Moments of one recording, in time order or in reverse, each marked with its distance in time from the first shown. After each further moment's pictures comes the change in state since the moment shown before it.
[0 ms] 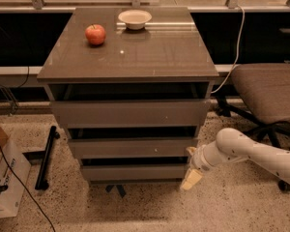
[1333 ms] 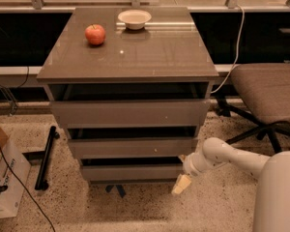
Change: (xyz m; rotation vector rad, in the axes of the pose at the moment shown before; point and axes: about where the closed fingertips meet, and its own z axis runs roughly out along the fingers) arm 0.032 -0.016 0.092 -0.043 0.011 0.030
